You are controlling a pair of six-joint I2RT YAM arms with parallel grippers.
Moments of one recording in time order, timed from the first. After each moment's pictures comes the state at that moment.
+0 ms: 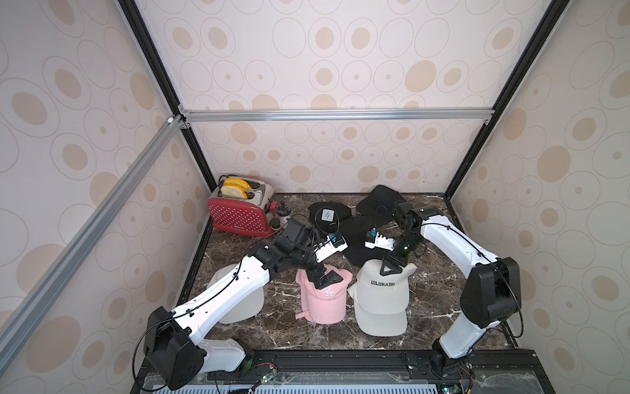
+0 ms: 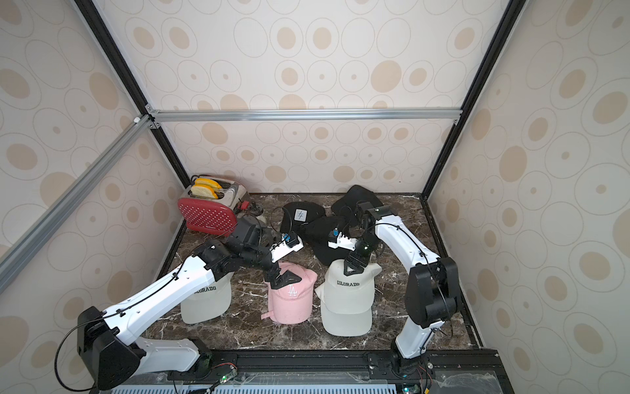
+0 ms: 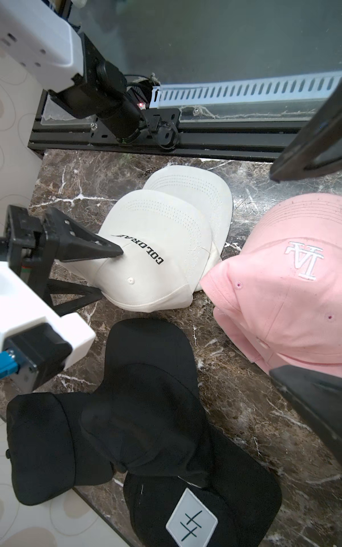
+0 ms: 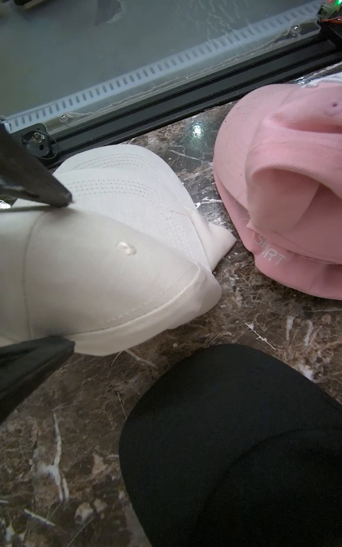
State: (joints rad) left arm -0.67 1.31 1.16 -0.67 0.48 0.40; right arm 0.38 1.70 1.44 -1.29 -0.40 -0.89
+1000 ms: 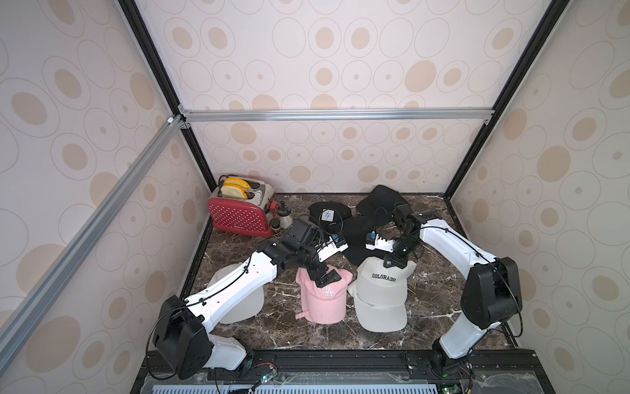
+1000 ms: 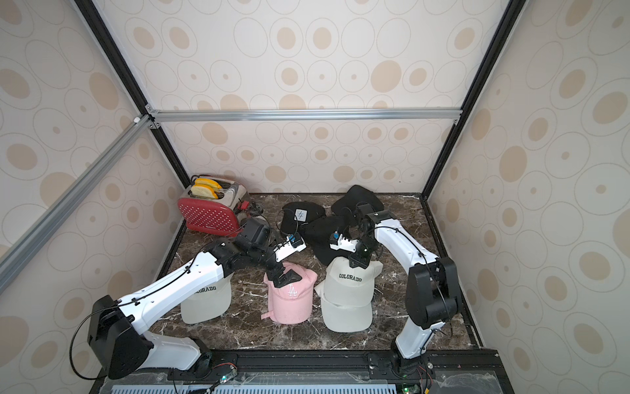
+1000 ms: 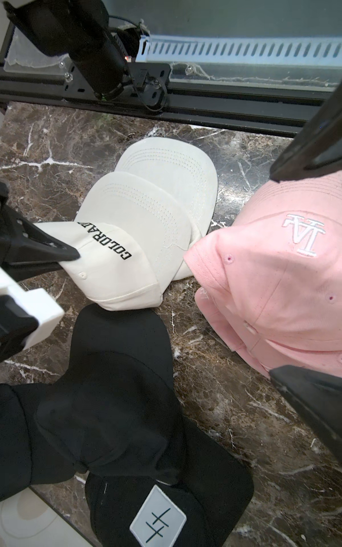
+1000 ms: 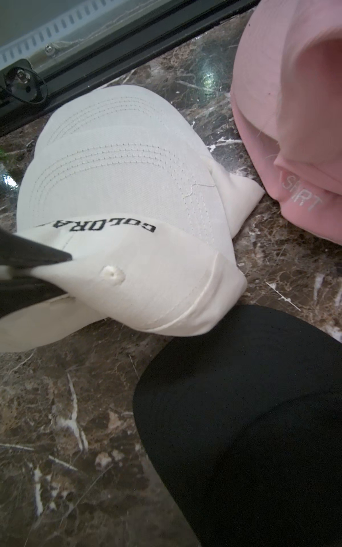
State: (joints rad) left arm -0.67 1.38 1.16 -0.67 0.38 0.39; right arm 0.38 1.69 1.37 -1.13 -0.27 -0.90
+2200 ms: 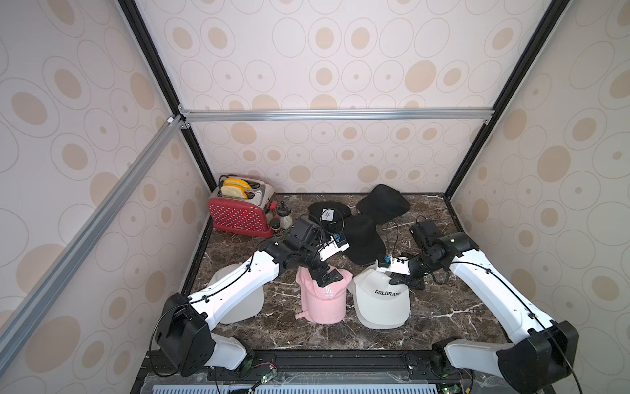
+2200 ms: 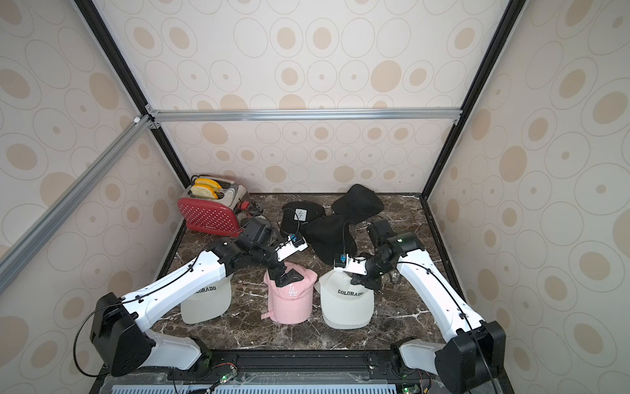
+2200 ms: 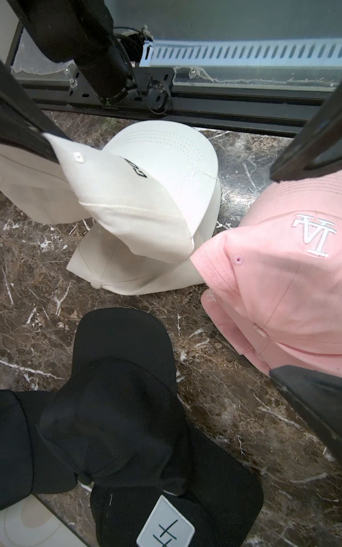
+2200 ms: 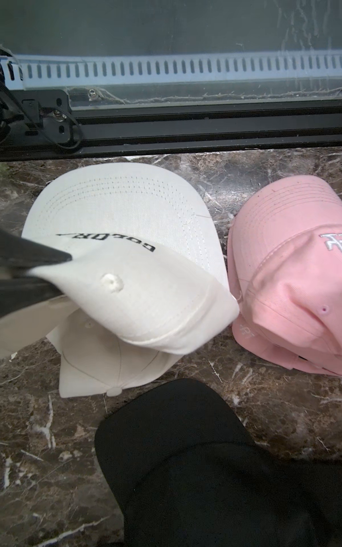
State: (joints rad) left arm -0.67 1.40 1.16 -0.65 0.41 0.38; right arm 0.42 1.26 1.14 -1.23 -0.43 -1.12
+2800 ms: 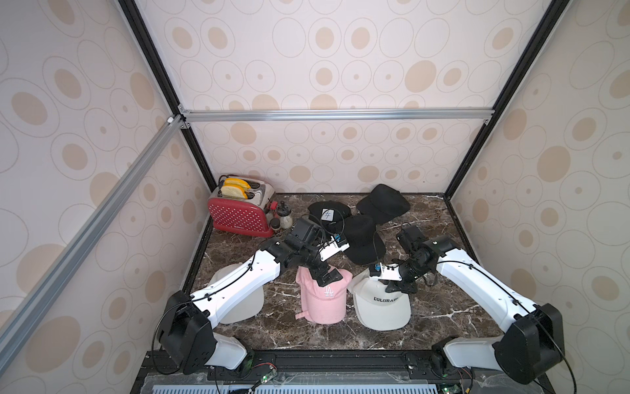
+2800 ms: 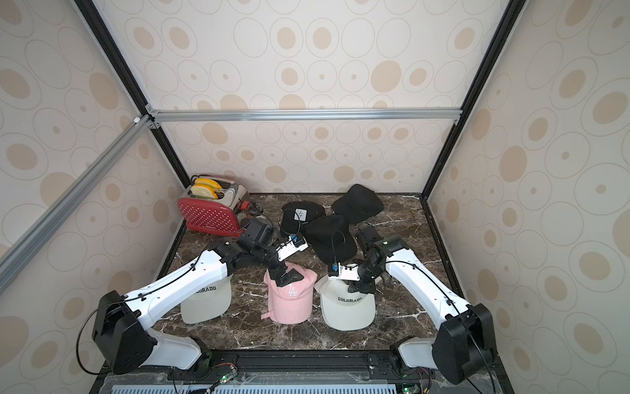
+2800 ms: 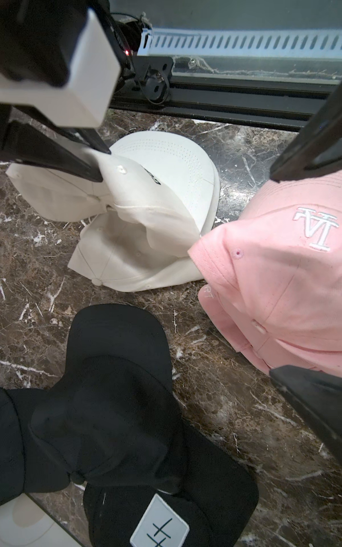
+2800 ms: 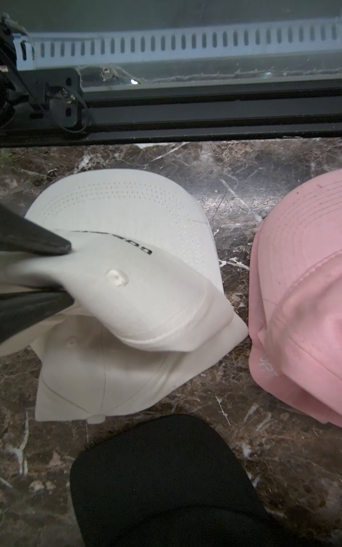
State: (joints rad) left arm -0.67 1.42 1.16 -0.64 0.39 0.38; right arm 0.50 1.33 1.07 -1.14 -0.36 -1.13
